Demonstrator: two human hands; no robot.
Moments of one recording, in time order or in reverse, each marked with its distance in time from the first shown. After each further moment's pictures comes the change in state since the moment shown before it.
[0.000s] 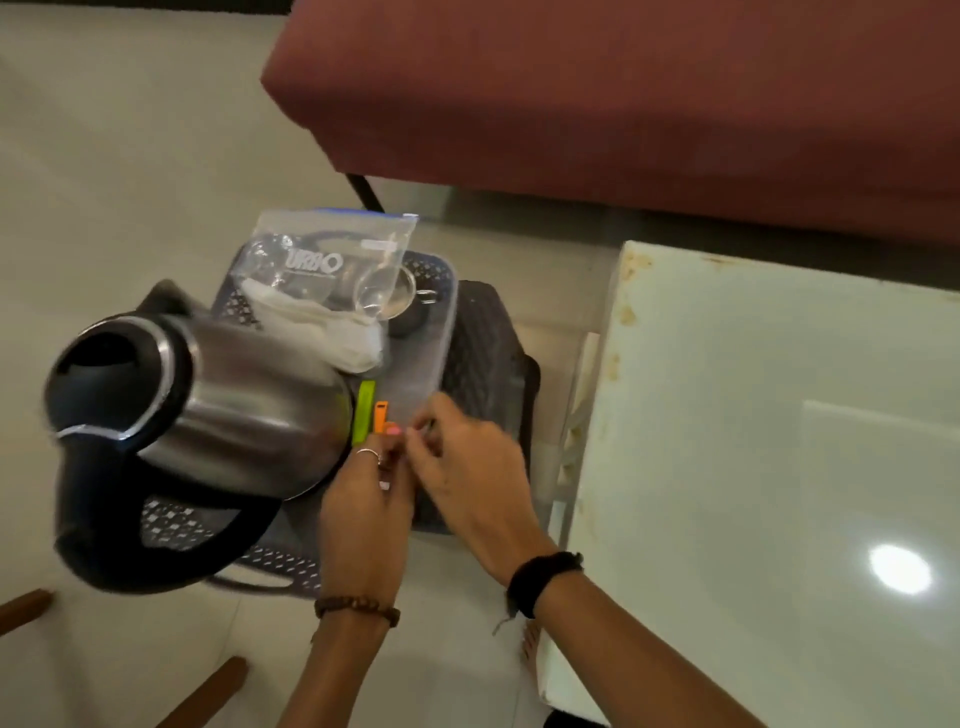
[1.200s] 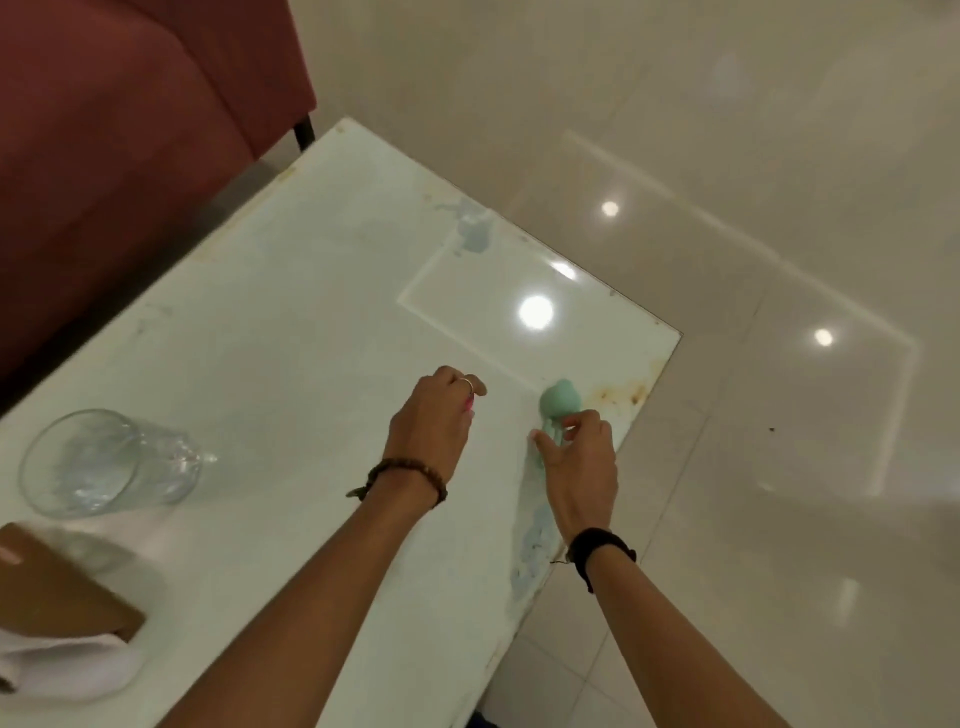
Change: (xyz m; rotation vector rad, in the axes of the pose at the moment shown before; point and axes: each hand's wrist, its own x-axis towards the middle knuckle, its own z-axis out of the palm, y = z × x) left_hand -0.476 0.458 0.601 0.377 -1.175 1.280; right_hand -0.528 0.526 -0.458 0.184 1.293 1.404
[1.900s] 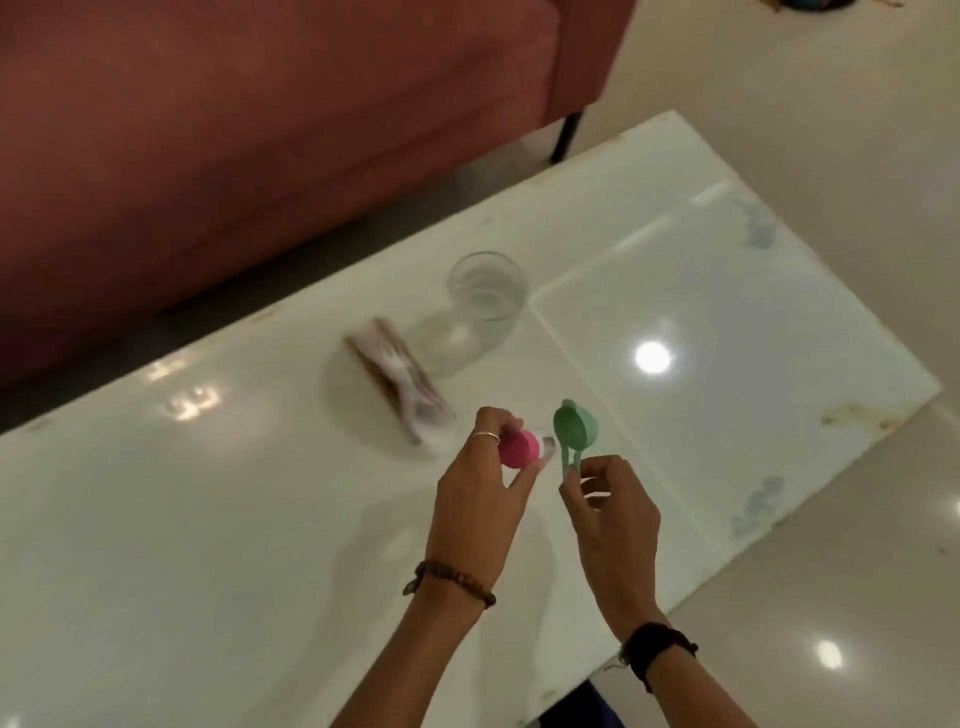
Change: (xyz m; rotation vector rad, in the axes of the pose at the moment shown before) left_hand -0.260 -0.108 -0.082 -0.512 0.480 -0.394; right_hand -0.250 -0.067 0.073 0.144 -0.332 -0.426
